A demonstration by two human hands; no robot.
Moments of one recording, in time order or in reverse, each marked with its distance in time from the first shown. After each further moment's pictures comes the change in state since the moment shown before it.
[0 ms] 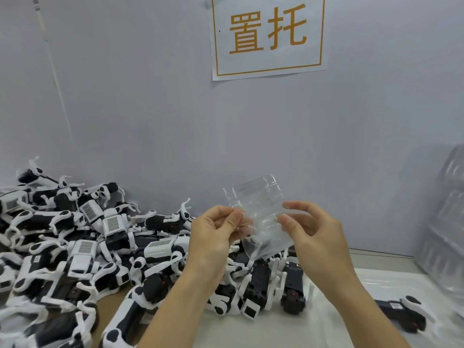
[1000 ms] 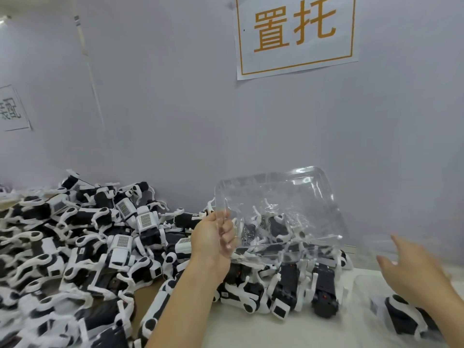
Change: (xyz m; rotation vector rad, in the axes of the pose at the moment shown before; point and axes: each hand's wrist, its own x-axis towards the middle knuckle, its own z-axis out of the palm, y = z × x) left_hand 0.012 0.016 -0.038 -0.292 0.237 -0.339; right_hand 0.023 0.078 -0.084 -0.964 -0.085 0.455
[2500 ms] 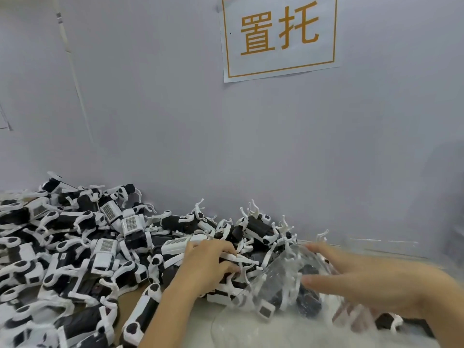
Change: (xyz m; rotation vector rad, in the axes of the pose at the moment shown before) left_hand 0.022 -0.026 -0.043 1.712 -0.233 0.375; right_hand -0.072 -0.068 -0.065 0.114 -0.809 -0.298
